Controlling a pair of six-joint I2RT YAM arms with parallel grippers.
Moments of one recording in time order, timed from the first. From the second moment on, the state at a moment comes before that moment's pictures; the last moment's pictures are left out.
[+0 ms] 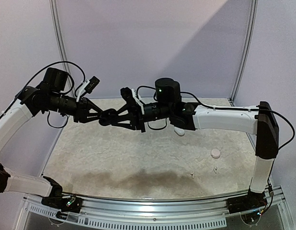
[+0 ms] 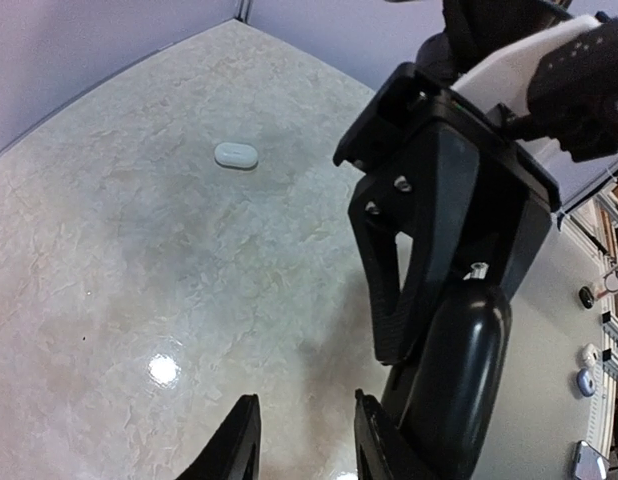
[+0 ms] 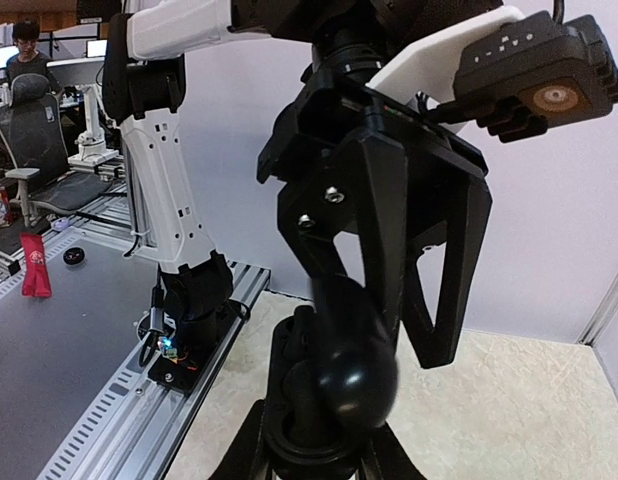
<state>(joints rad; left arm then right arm) -0.43 1.16 1.28 -0.85 0.67 0.15 1.00 1.92 1.56 0.28 -0.79 -0.16</state>
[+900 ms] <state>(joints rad) -0.27 0.96 1.23 -0.86 0.39 0.11 0.82 2.12 1.62 0.03 -0.48 0.50</state>
